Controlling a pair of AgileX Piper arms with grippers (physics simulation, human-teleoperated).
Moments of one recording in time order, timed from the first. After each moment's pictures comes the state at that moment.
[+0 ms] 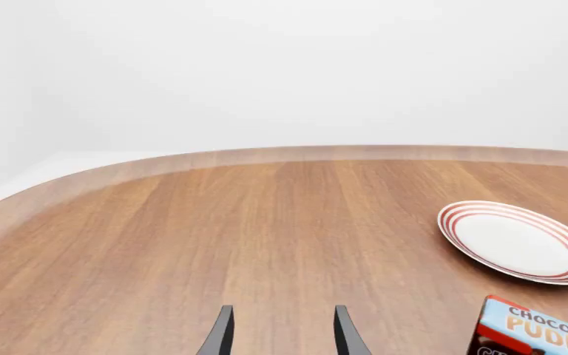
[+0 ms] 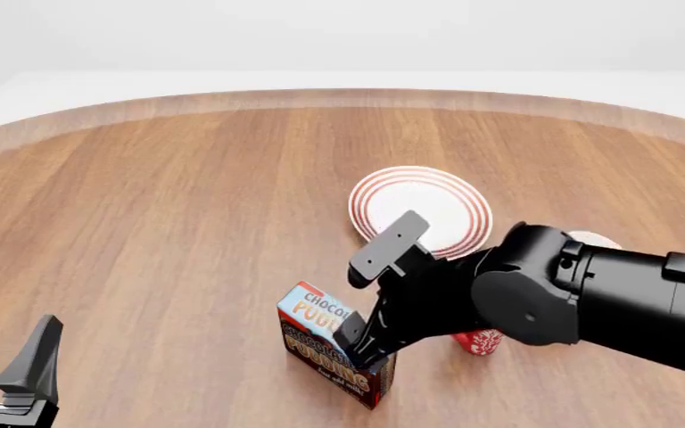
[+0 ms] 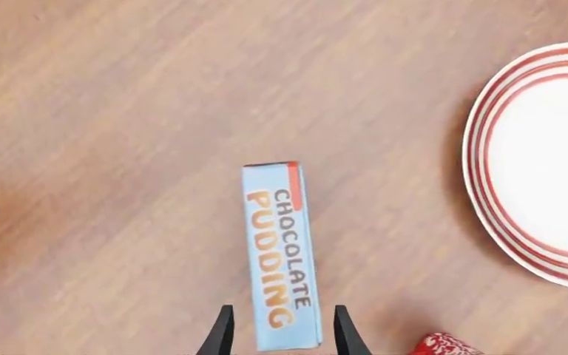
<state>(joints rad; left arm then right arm) 0.00 0.00 0.00 0.00 0.00 0.85 1.41 -0.92 0.53 0.02</state>
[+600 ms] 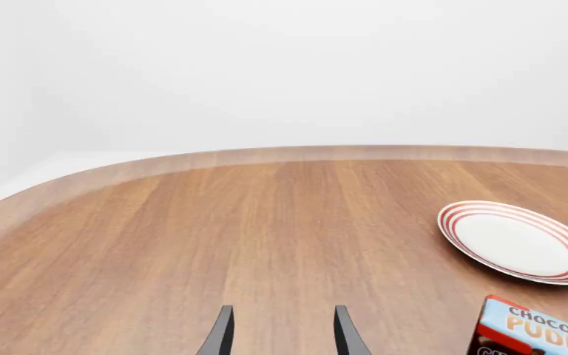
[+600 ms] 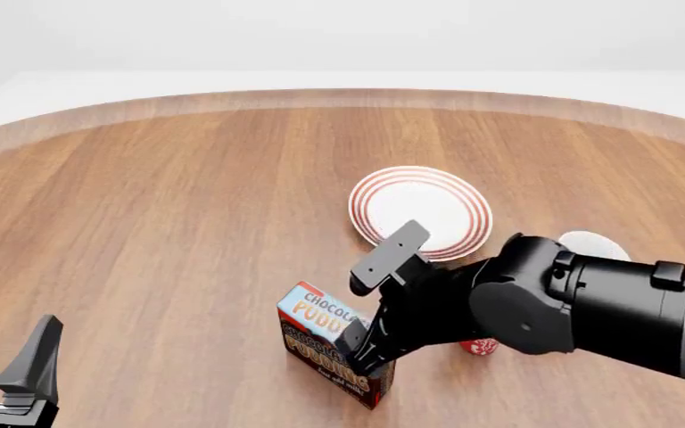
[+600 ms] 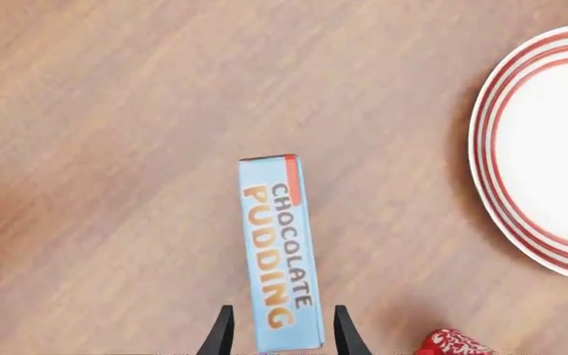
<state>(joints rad) 0.00 0.00 0.00 0.00 0.00 0.85 1.42 -0.89 0.50 0.04</state>
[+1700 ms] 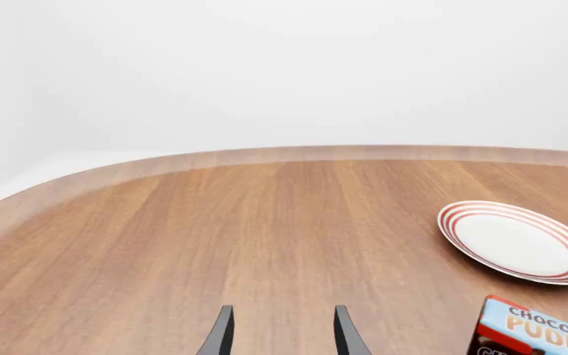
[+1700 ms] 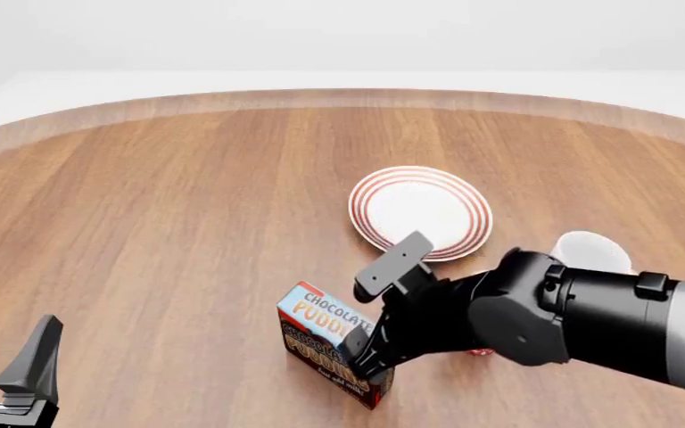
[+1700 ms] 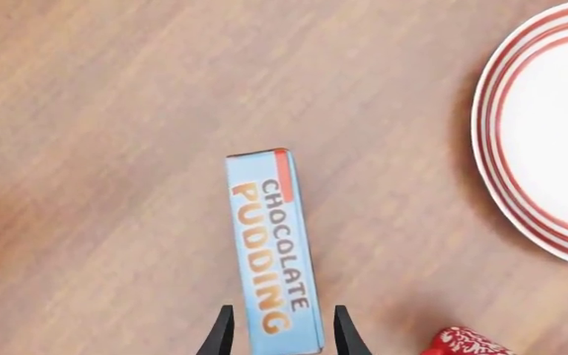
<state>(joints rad) 0.00 0.00 0.00 0.00 0.00 0.84 1.43 -0.84 0.43 0.08</state>
